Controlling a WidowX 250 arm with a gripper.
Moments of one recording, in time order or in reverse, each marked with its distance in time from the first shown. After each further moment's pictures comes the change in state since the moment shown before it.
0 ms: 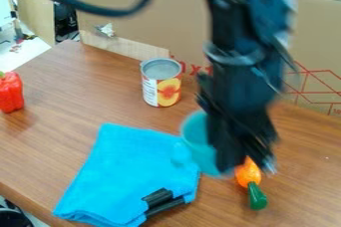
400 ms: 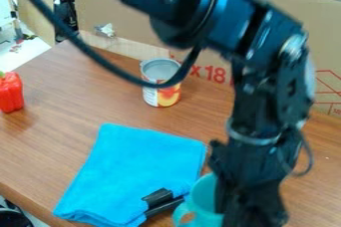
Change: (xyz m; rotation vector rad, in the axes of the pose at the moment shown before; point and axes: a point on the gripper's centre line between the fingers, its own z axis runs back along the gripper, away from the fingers) arm -0.002 -0.046 -0.053 -0.065 0.117 -0.091
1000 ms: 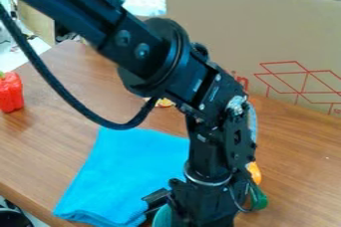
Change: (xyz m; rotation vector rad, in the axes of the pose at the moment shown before) arm -0.037 0.012 -0.052 -0.057 0.078 0.146
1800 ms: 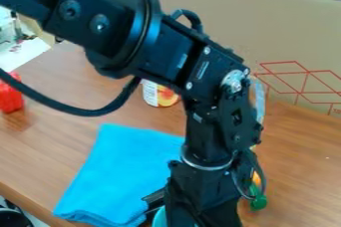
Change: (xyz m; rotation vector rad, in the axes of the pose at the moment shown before) arm -0.005 -0.009 0.028 0.043 -0.089 -0.040
